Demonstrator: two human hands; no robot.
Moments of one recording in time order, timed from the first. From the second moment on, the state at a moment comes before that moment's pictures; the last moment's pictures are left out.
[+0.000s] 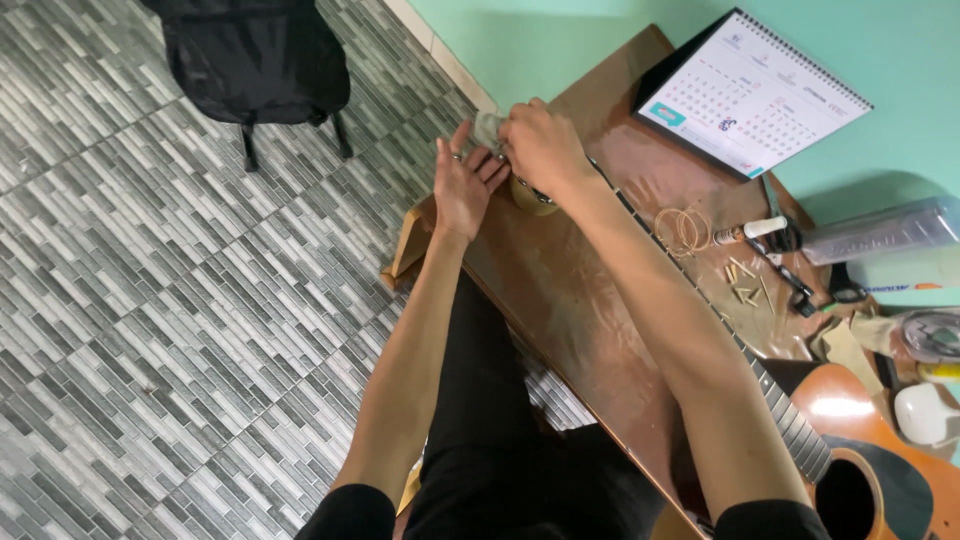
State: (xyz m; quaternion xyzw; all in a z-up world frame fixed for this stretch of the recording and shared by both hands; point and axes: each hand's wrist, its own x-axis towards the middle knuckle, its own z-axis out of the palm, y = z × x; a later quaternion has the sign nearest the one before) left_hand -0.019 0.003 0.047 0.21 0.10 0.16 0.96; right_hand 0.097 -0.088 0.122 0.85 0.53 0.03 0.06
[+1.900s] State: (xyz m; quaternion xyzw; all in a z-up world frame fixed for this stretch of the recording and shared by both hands) left_hand -0.014 0.007 0.034 0.19 0.09 0.13 0.97; right_hand 0.122 -0.051 0.076 0.87 0.49 -0.03 0.02
